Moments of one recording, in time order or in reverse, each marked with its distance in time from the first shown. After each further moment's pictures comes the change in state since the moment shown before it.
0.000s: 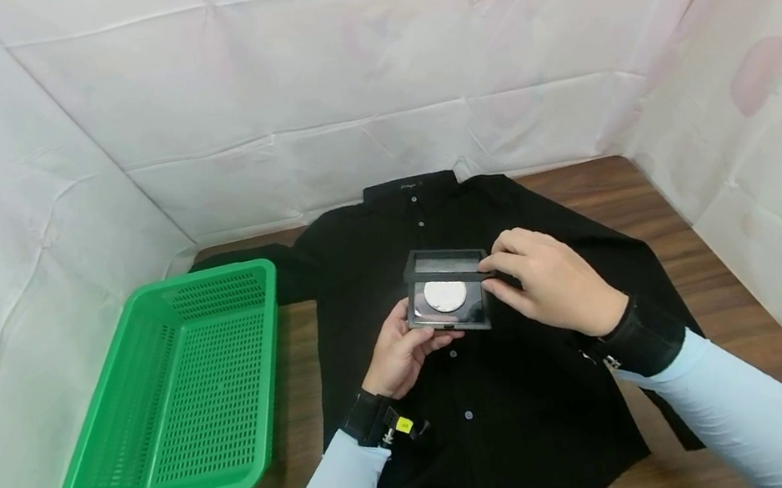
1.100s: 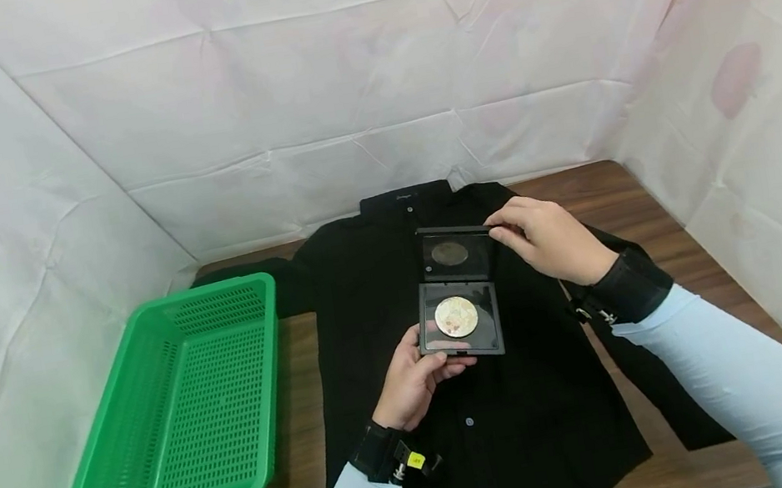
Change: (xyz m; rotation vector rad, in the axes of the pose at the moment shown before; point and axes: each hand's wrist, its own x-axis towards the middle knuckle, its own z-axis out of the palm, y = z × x) left_hand -0.020 -0.007 0.010 0.042 0.060 -0.095; right_hand 0.019 0.051 0.003 0.101 -0.069 0.259
